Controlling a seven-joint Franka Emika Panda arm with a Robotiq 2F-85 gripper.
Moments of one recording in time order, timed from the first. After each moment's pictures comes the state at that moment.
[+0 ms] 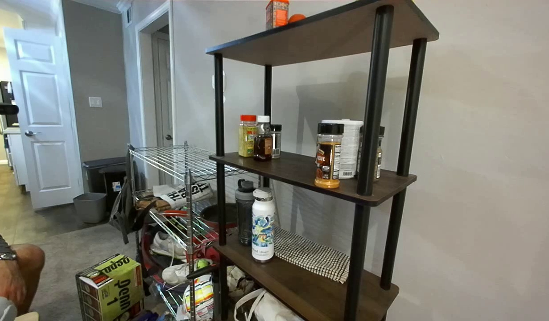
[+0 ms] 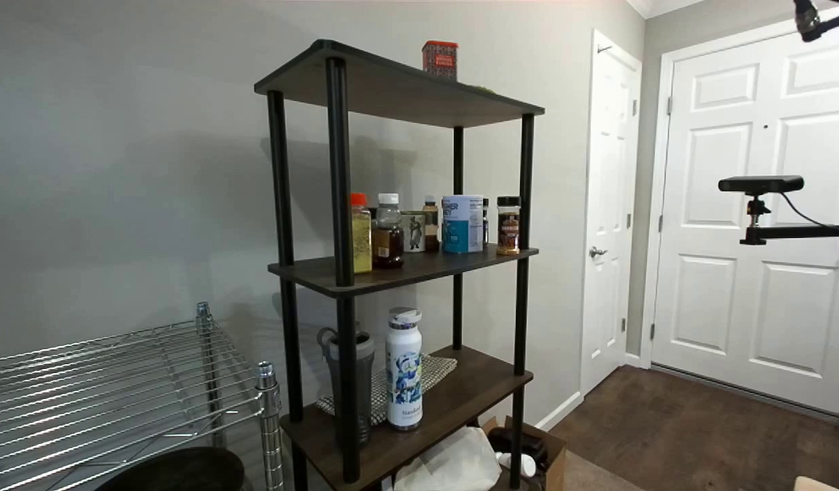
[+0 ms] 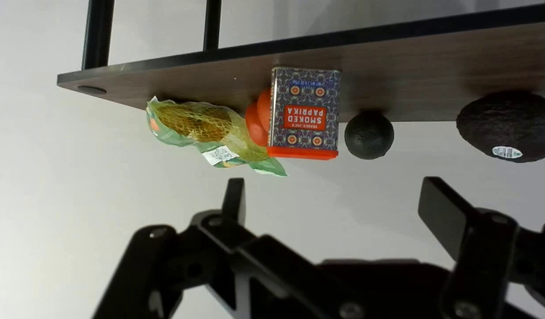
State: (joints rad) arm 0.03 -0.42 0.32 -1.64 -0.74 2.06 0.87
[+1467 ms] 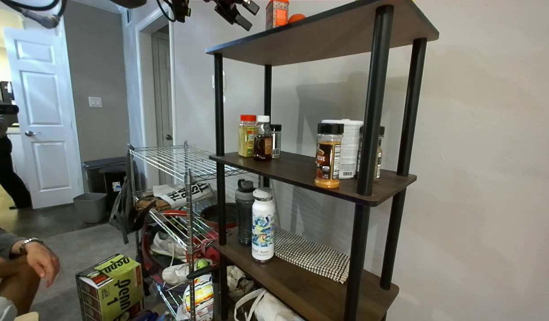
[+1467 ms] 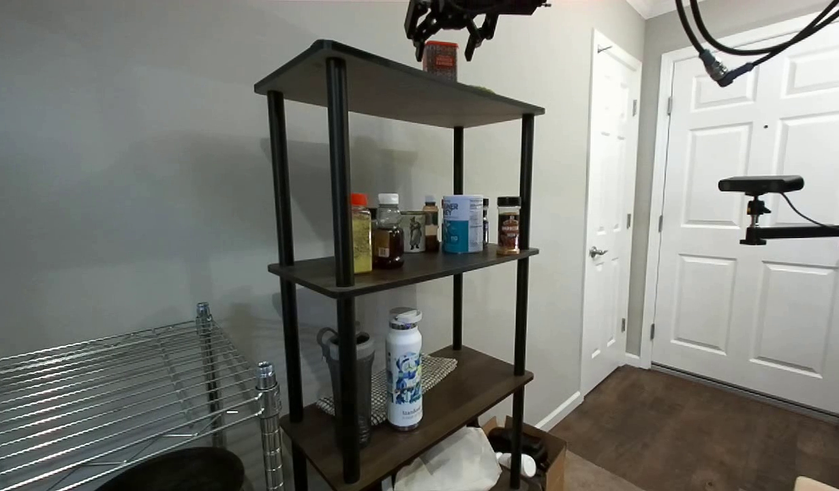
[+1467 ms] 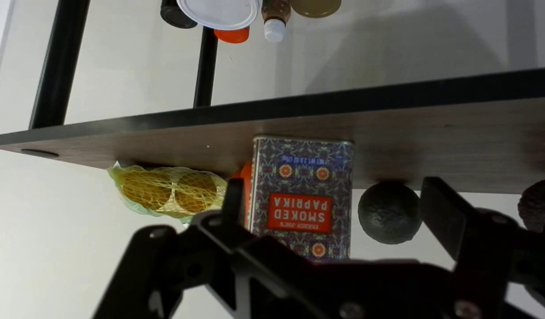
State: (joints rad) arm 0.03 -0.21 0.27 -1.56 -0.74 2.08 0.87
